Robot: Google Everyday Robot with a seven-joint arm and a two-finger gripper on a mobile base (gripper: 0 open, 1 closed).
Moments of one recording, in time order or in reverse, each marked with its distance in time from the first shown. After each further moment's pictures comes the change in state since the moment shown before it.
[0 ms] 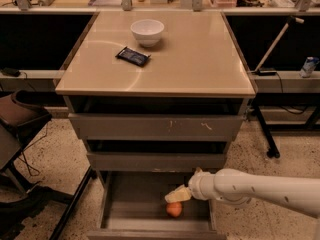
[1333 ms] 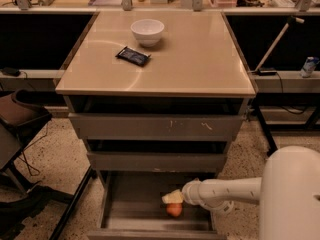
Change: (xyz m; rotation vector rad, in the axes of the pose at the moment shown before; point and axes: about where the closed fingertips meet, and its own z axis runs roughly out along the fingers) arm 0.067 -0.042 0.106 0.144 0.051 0.168
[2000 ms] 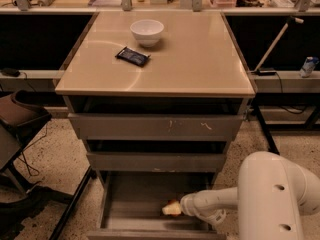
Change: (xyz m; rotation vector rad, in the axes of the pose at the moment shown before) arm 0.071 -0.003 0.071 0.014 0.086 0.068
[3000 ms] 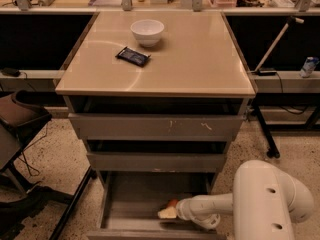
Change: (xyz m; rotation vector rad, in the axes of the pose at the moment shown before) arm 0.019 0.017 0.042 -0.050 0.001 0.040
